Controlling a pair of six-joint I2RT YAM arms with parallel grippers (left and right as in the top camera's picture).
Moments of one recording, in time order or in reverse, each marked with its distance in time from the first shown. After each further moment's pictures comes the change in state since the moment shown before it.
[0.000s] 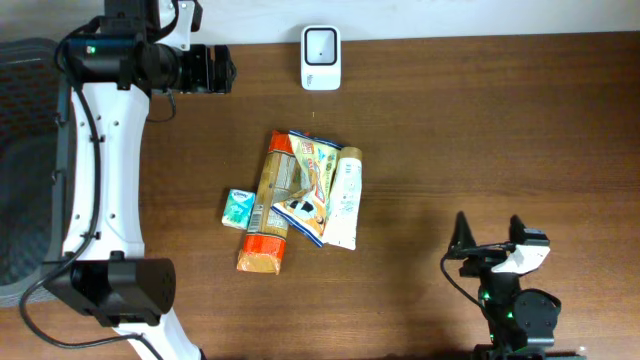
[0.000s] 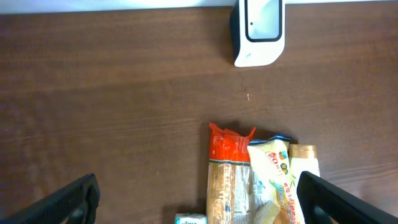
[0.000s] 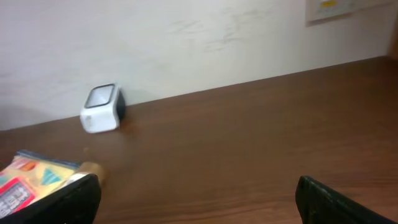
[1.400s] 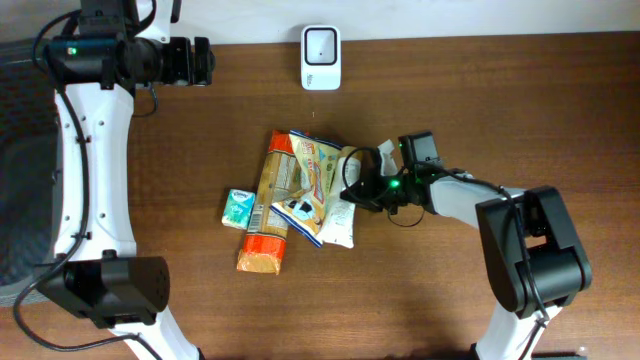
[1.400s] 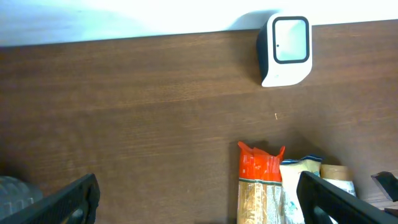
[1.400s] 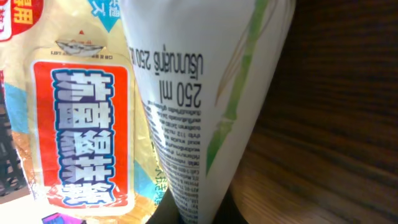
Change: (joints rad) left arm 0.057 0.000 -0.001 0.073 -0.034 0.060; right arm 0.285 1.939 0.945 0.001 -0.796 0.425
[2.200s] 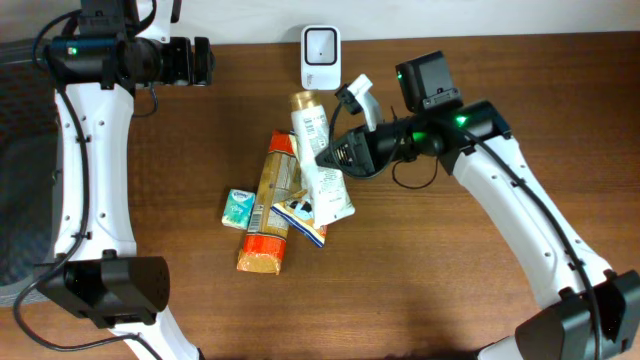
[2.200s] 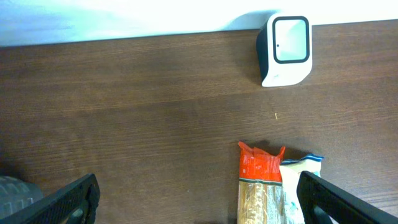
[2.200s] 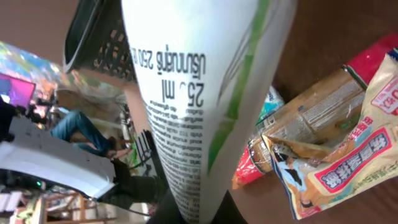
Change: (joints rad) left arm 0.000 0.000 0.000 0.000 0.000 0.000; right arm 0.110 -0.283 0.603 -0.813 -0.105 -0.626
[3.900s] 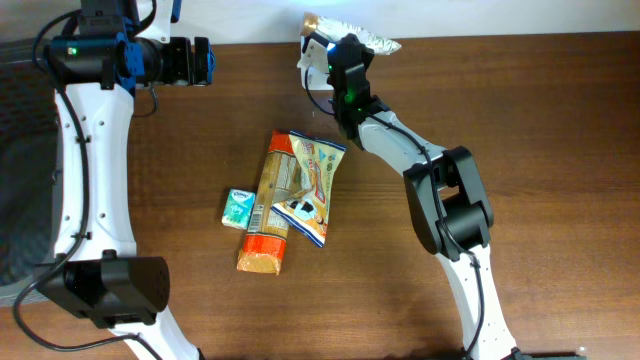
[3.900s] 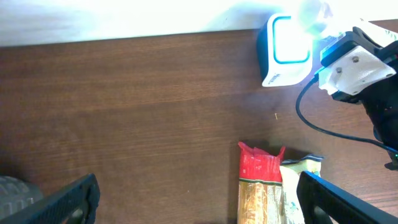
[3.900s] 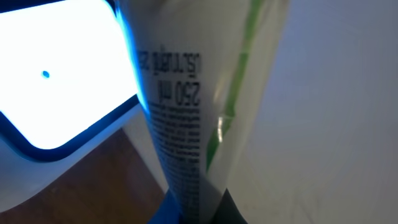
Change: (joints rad) left arm 0.000 0.000 0.000 0.000 0.000 0.000; right arm 0.069 0.793 0.312 1.196 1.445 -1.129
